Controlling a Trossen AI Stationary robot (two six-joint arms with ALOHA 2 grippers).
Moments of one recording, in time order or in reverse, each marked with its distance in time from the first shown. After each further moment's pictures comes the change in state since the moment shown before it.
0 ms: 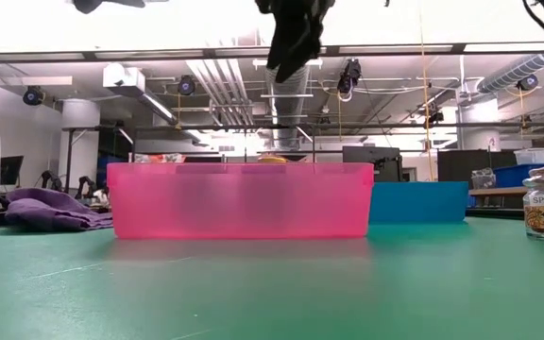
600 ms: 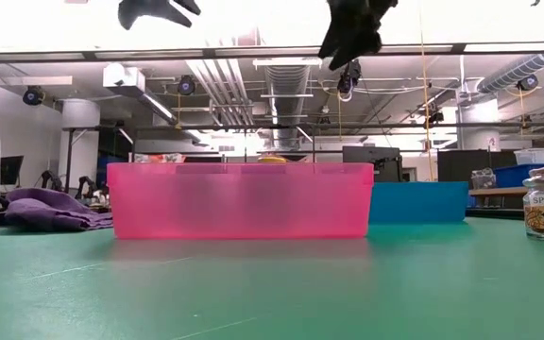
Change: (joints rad) left arm 0.070 0.220 0.000 0.234 -0.073 -0.115; right arm -0.170 -0.466 -0.508 0.310 0.050 0.080
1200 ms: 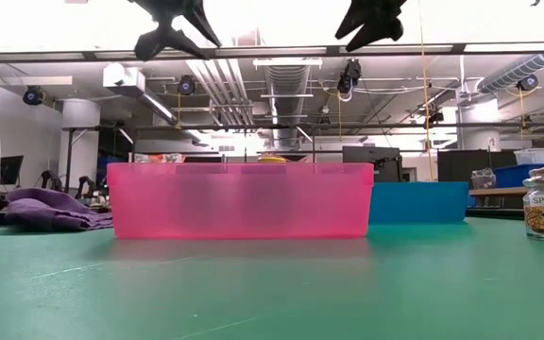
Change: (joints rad) left arm 0.149 0.132 0.000 0.020 0.216 -0.249; right arm -0.063 -0.150 -0.056 0.051 -0.002 0.011
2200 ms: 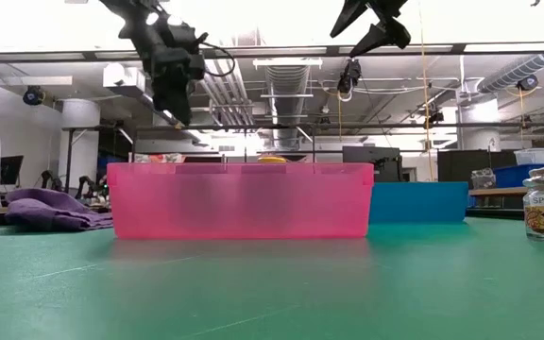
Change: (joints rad) left arm 0.553 0.345 0.229 -0.464 0.560 1.116; right arm -0.013 0.014 0.000 0.009 0.006 0.334
